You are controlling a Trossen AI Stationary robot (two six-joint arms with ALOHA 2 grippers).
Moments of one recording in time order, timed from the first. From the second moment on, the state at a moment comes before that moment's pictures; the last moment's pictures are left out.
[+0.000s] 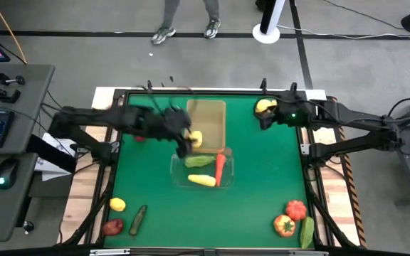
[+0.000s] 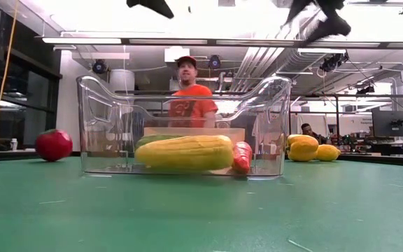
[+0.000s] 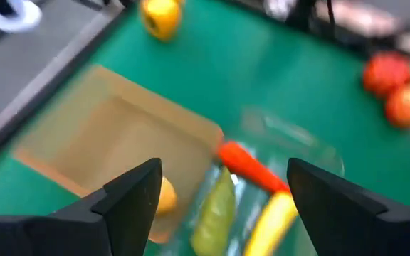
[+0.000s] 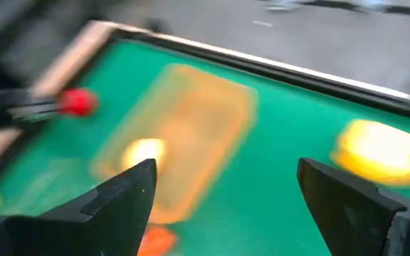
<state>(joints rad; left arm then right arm) -0.07 1.46 1.58 -0.92 -0.33 -0.43 -0.16 1.01 1.14 -0.90 0.44 0.80</state>
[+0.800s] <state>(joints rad) 0.24 1.33 1.58 -0.58 -0.37 -0.50 -0.76 1.39 0.98 -0.68 0.25 0.52</state>
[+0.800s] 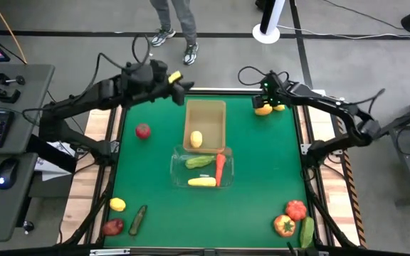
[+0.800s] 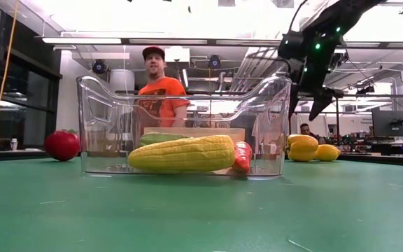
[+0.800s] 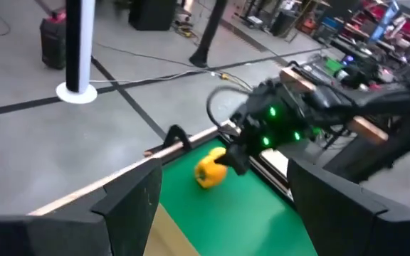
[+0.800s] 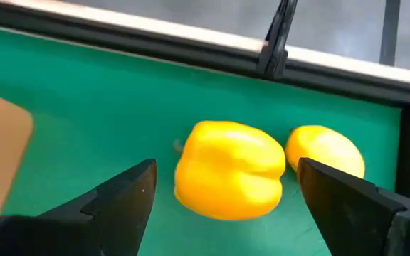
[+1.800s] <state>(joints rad) 0.88 1.30 1.58 -0.62 0.34 -0.19 -0.79 1.41 1.06 -0.79 0.03 0.30</state>
